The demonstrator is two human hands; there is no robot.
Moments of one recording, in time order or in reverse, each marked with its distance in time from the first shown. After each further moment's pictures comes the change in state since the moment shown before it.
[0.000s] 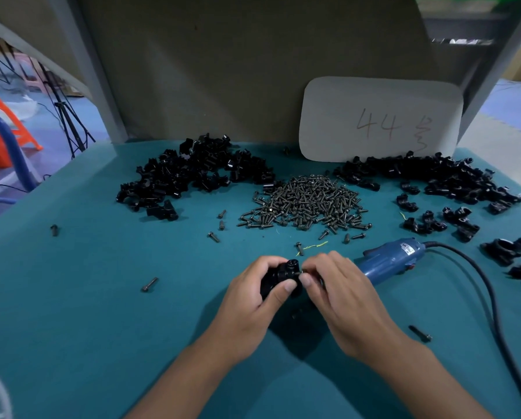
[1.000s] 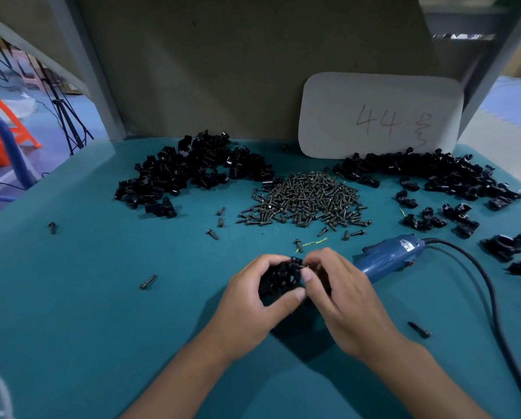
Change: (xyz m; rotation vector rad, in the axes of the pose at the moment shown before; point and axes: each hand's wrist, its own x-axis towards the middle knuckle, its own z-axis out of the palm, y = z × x) left_hand 0.001 -0.005 0.003 -0.113 -0.045 0.016; right_hand -0.004 -0.004 0.000 0.123 -0.005 0.137
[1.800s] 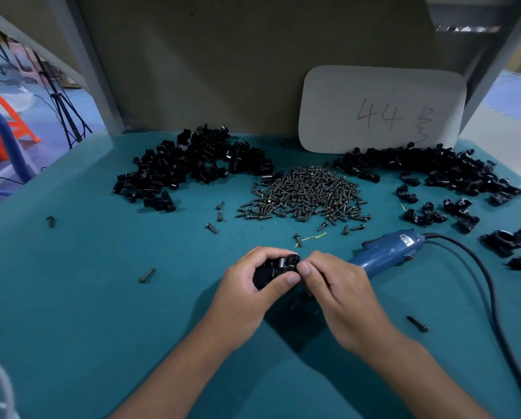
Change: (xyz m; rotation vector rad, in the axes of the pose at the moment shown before) left_hand 0.004 0.001 -0.001 -0.120 0.058 -0.007; right_hand 0.001 0.000 0.004 0.105 -0.026 0.003
